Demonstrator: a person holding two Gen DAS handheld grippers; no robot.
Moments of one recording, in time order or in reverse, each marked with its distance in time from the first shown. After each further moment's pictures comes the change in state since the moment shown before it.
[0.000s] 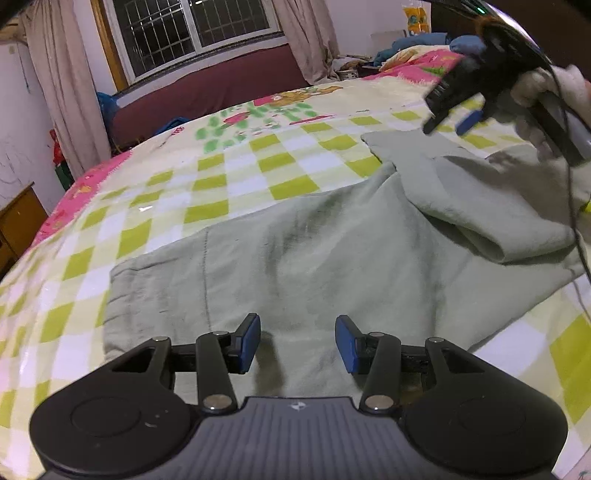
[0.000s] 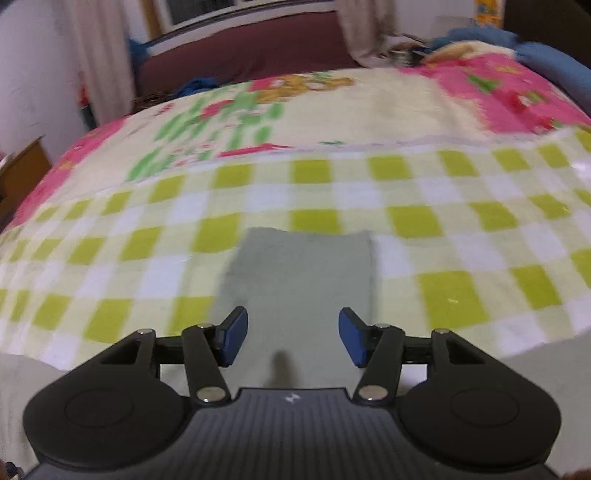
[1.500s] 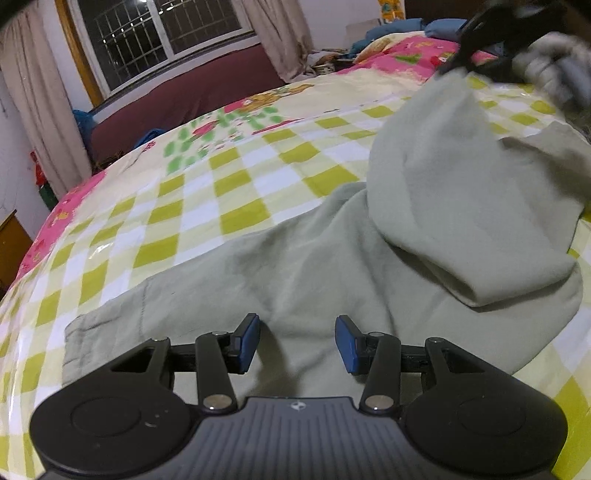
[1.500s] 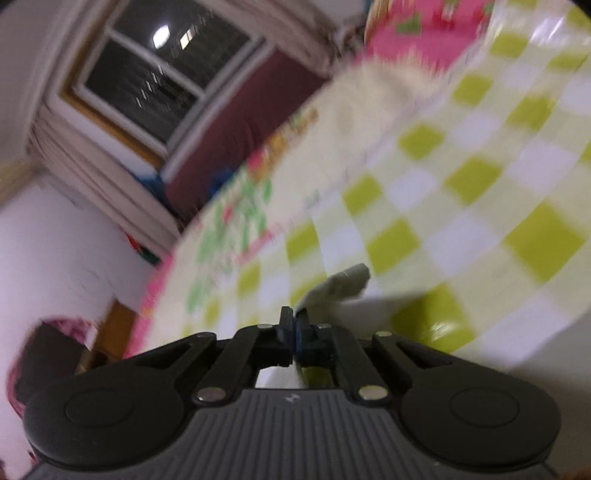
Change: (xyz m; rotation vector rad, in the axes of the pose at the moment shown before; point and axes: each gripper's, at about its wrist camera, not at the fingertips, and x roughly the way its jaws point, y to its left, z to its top) left arm 0.029 -0.052 0.040 0.089 0.019 -0.012; right arm -0.053 -0.146 0.016 0.529 -0.226 0.398
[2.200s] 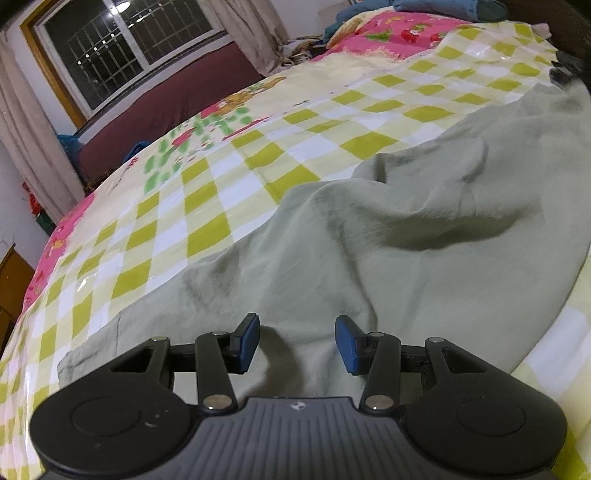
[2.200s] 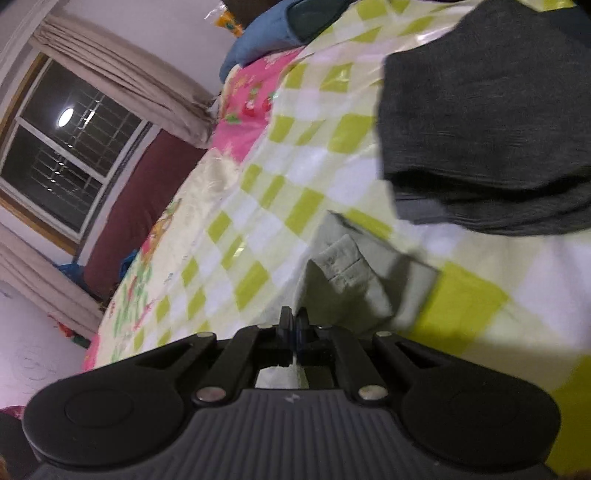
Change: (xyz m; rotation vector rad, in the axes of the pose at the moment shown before) left arm 0.012 -0.044 0.020 0.131 0.042 0.036; right arm -0.137 -0.120 0.008 0.181 -0.132 -0.265
